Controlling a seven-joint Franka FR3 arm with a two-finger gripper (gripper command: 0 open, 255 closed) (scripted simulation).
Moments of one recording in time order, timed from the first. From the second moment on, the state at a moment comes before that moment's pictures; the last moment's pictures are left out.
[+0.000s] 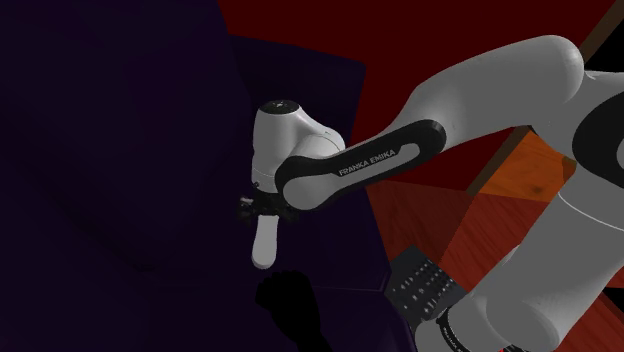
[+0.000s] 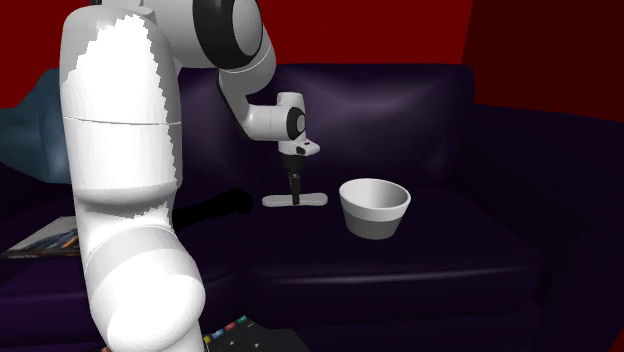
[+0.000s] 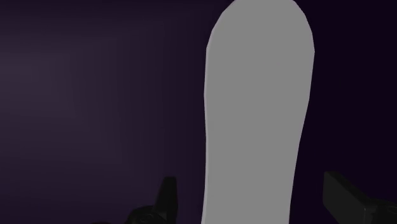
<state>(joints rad) 0.05 0.15 0.52 -2.16 -0.13 2.27 1.19</state>
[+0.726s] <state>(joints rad) 0.05 0.15 0.52 -2.16 -0.13 2.27 1.19</state>
